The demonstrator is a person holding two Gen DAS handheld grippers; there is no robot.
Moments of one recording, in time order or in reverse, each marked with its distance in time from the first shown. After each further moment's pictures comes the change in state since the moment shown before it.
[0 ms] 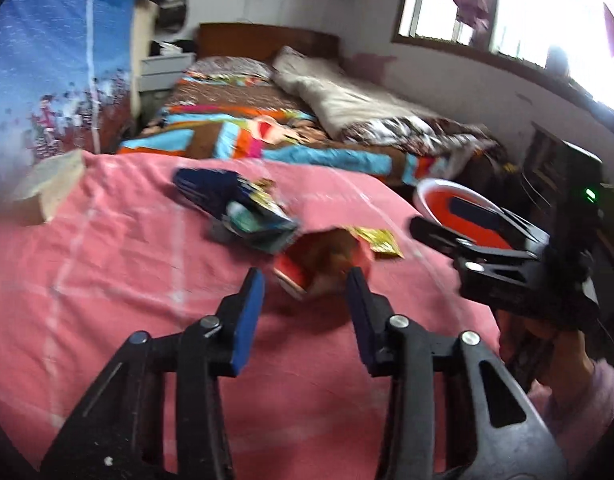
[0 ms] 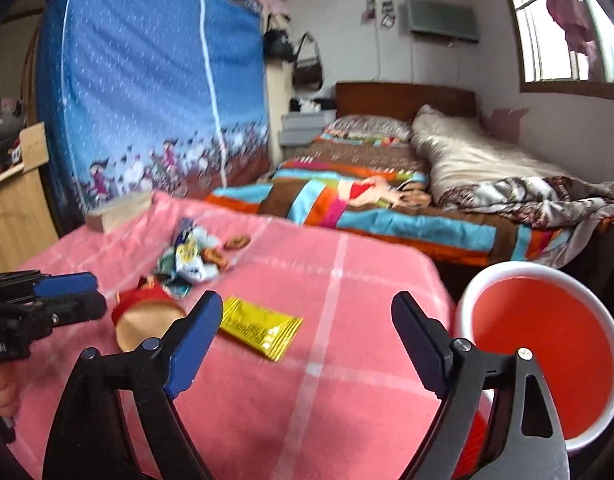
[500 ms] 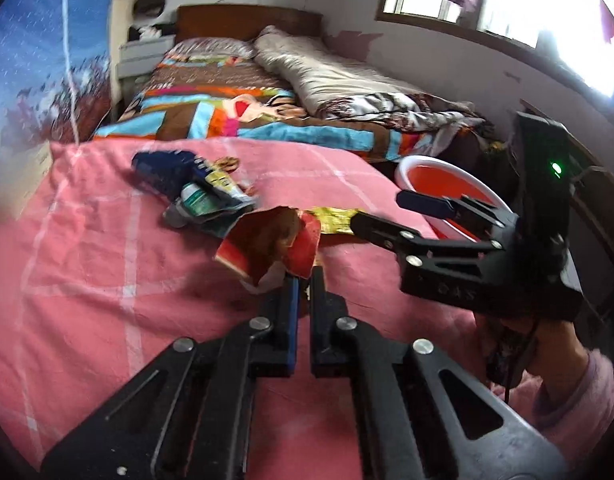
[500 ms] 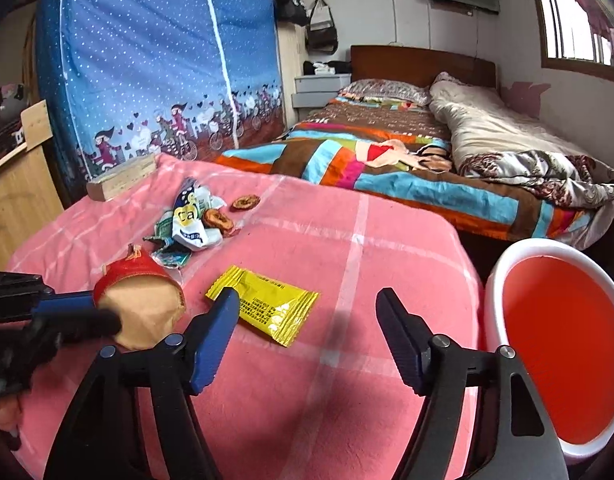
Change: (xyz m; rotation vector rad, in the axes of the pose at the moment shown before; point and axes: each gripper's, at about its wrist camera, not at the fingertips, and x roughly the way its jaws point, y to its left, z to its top) left arm 0.020 -0.011 0.006 -0.002 0.077 -0.033; right arm 0.028 -0.001 -0.001 -0.012 0.127 0.052
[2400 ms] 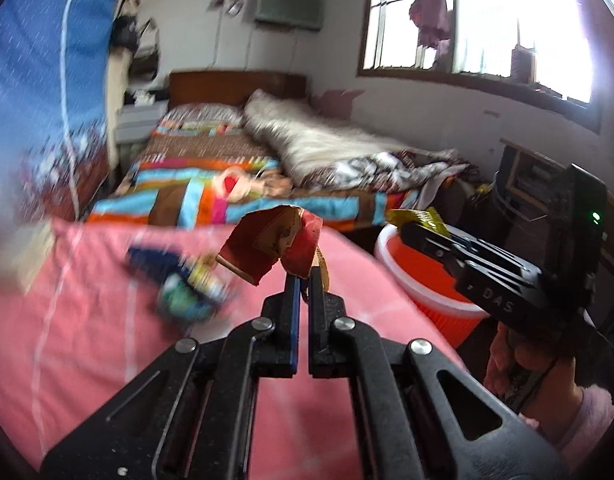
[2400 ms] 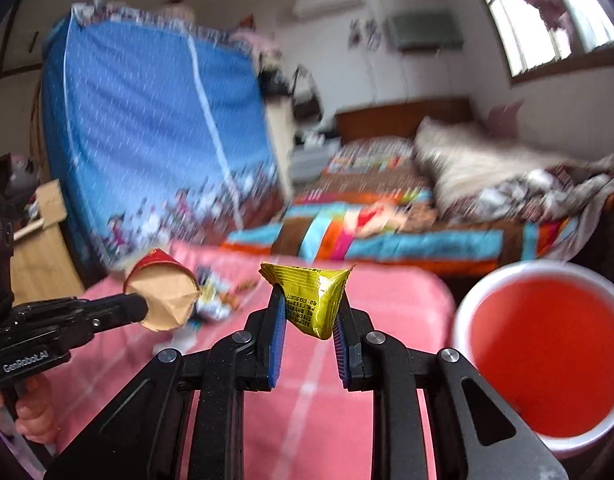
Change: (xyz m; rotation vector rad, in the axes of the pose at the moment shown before) left arm -0.028 -0.041 0.033 0.112 -0.265 -0.018; right arm -0.084 -0.031 0.002 0.148 -0.375 -0.027
